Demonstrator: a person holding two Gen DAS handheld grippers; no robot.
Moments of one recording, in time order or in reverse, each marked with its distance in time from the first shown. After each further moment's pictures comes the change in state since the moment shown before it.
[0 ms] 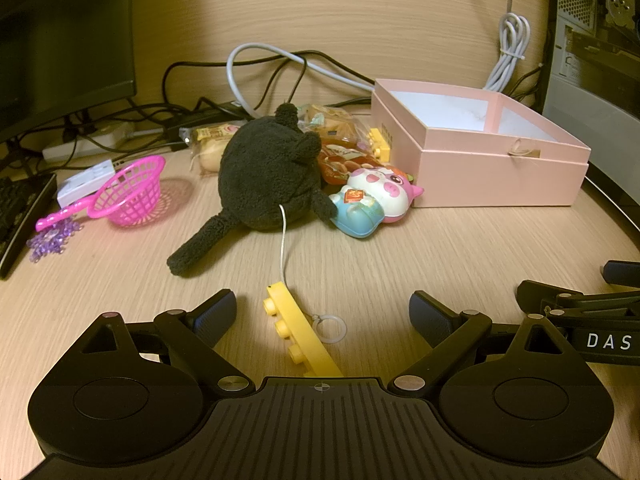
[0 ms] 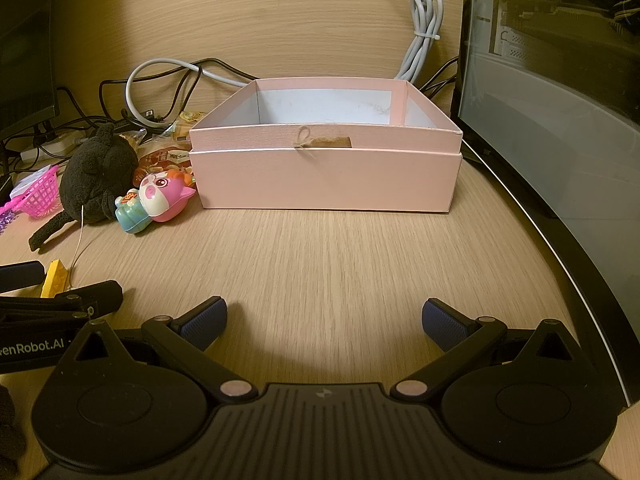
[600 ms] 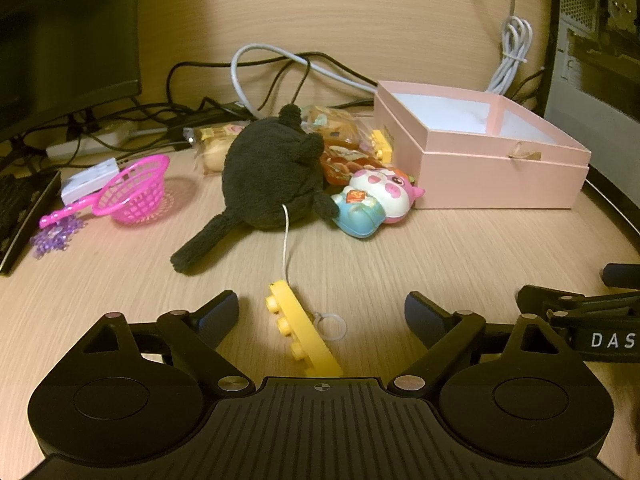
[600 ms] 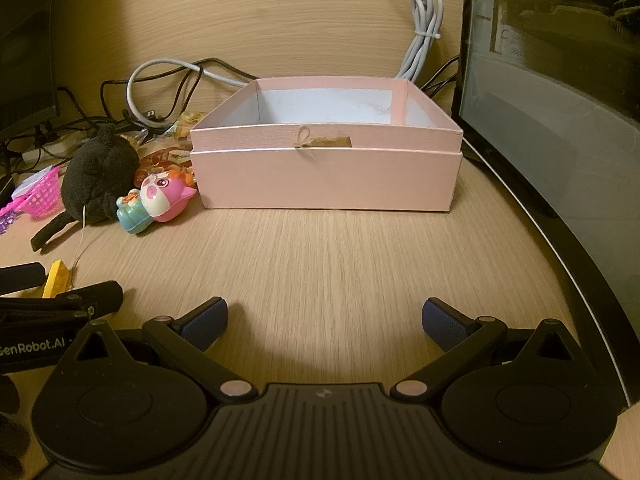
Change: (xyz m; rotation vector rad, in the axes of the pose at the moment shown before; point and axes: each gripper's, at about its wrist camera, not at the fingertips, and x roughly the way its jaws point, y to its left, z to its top) left arm -0.005 0.004 -0.001 -0.010 0.001 -0.002; right arm 0.002 0.003 0.000 -0.003 0.015 0.013
